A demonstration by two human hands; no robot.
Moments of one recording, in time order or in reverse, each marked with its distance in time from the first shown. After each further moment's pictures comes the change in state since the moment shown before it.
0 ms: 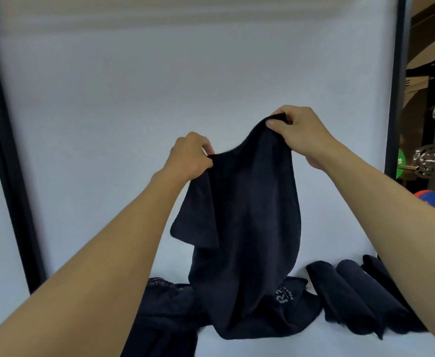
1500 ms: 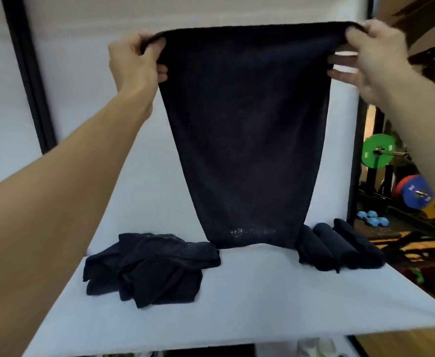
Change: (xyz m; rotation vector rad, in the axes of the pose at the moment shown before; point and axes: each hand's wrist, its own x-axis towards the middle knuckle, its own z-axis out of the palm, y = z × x) left_hand -0.070 0.052 -0.153 -0.808 0.559 0.081; right_hand -0.057 -0.094 -0.135 0.398 0.288 0.000
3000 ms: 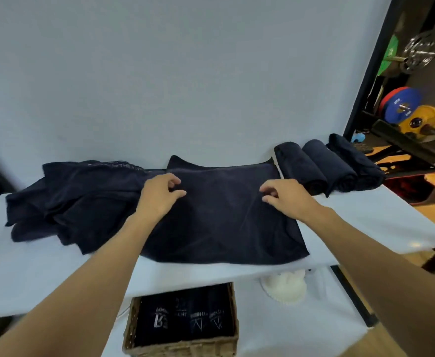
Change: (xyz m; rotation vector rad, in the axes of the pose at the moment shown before) left_hand -0.277 -0.318 -0.005 0.804 -0.729 -0.539; right_hand -0.238 0.350 -0.034 -1.055 -0.816 0.394
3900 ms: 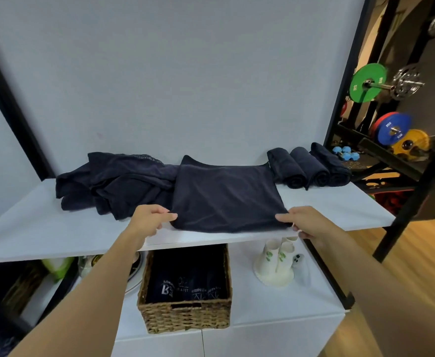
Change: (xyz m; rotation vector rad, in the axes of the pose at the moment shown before) left_hand -0.142 -0.026 -0.044 -0.558 -0.093 -0.379; right_hand -0.153 -0.017 -0.026 0.775 -0.109 0.499
